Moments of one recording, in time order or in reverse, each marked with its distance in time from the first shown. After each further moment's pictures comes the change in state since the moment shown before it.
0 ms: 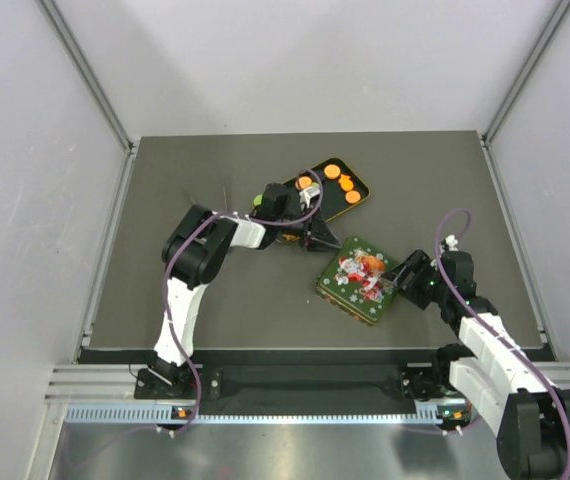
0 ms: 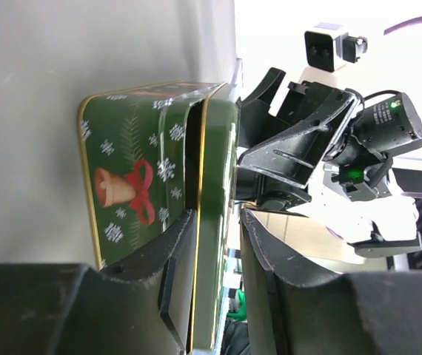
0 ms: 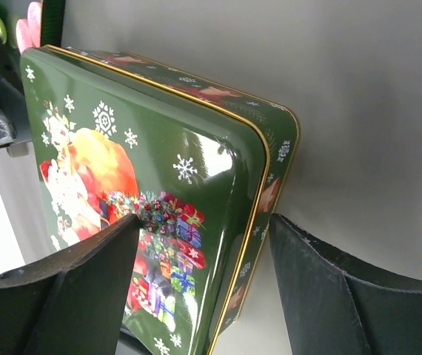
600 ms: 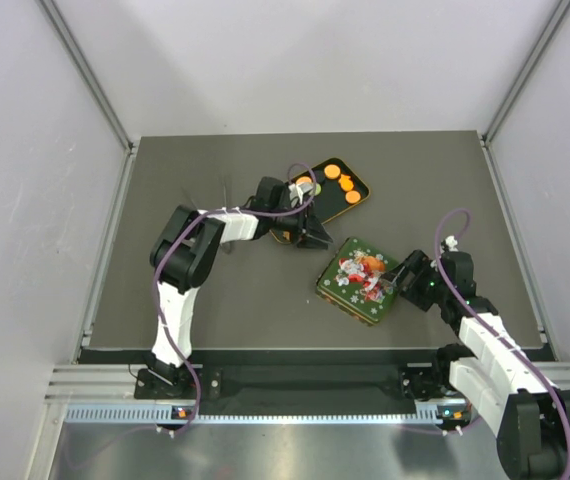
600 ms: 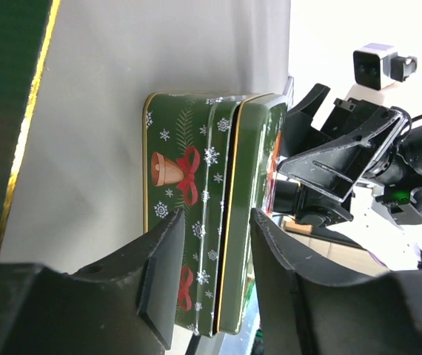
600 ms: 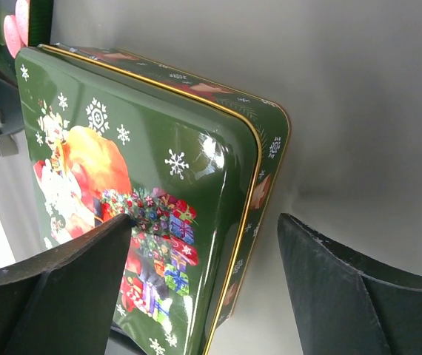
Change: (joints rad) left arm 0.032 -0.083 0.029 -0.355 -0.122 0.273; right arm 0.000 -0.002 0.004 -0.026 0.010 -0.017
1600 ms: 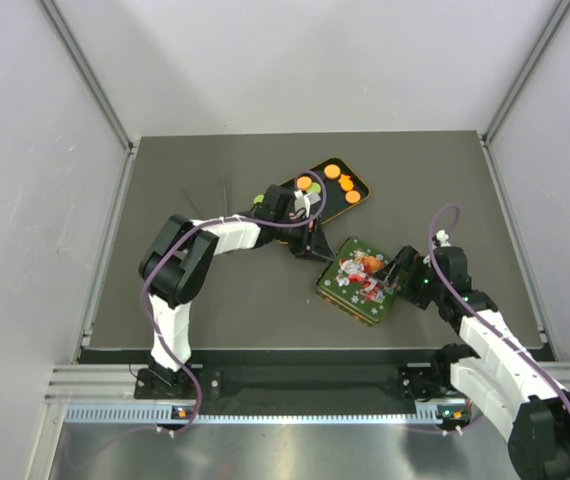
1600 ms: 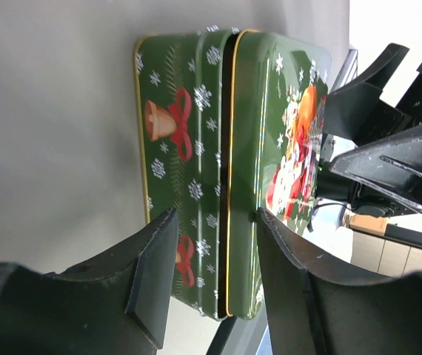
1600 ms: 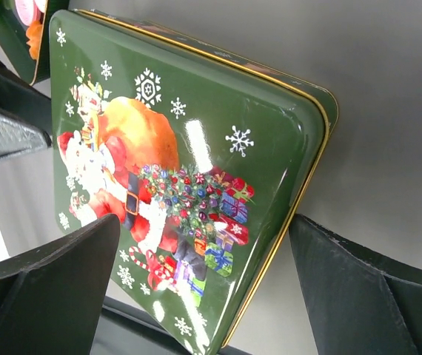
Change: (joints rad) left arm -0.076 -0.152 -0.085 -0.181 -0.169 0.223; right arm 0.106 -0.019 0.072 -0.090 0.044 -0.010
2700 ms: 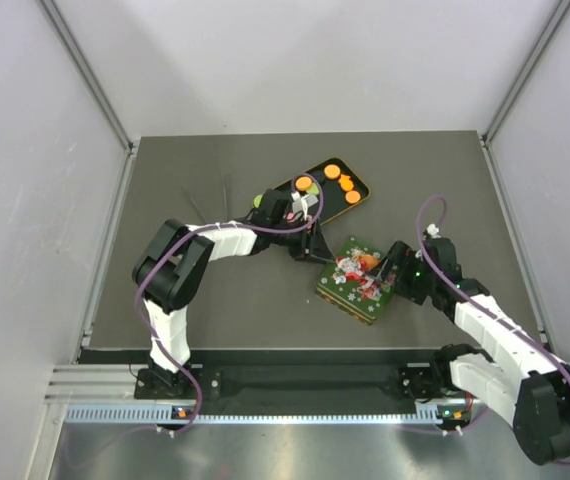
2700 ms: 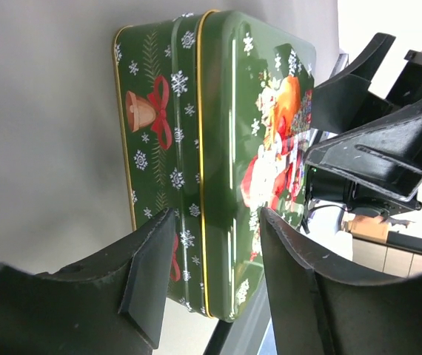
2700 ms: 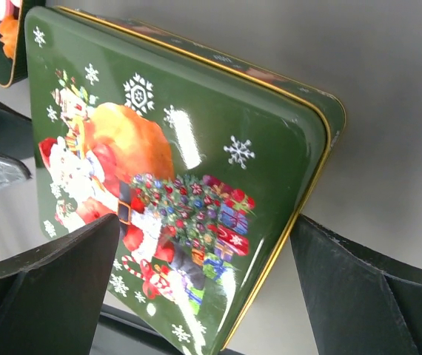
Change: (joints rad) left arm -0.015 -0.063 -0.089 0.093 -0.016 -0.041; right arm 0.079 0.125 0.072 -0.009 0.076 0.013
